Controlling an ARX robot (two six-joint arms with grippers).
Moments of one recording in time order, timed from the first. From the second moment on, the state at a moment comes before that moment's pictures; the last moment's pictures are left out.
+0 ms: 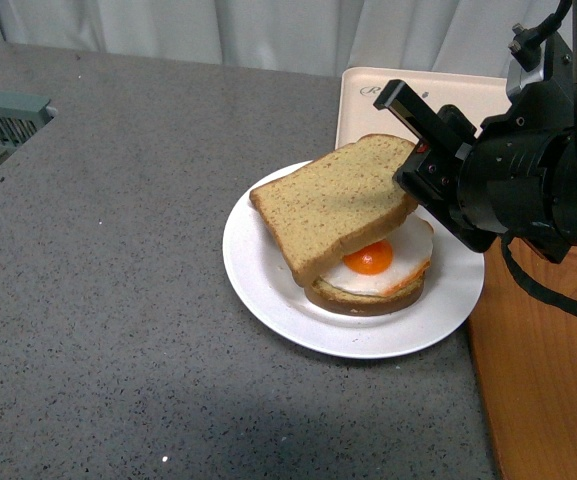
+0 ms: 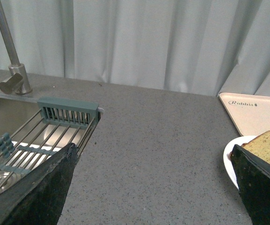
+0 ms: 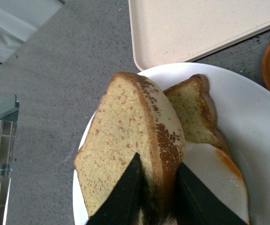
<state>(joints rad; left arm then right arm) 0.00 0.00 0.02 0.00 0.00 -0.01 0.39 1.86 0.71 0.56 -0.02 0.83</state>
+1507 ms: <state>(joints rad) 0.00 0.00 0.02 0.00 0.00 -0.01 -0.02 0.07 0.03 -0.12 -0.06 0.33</state>
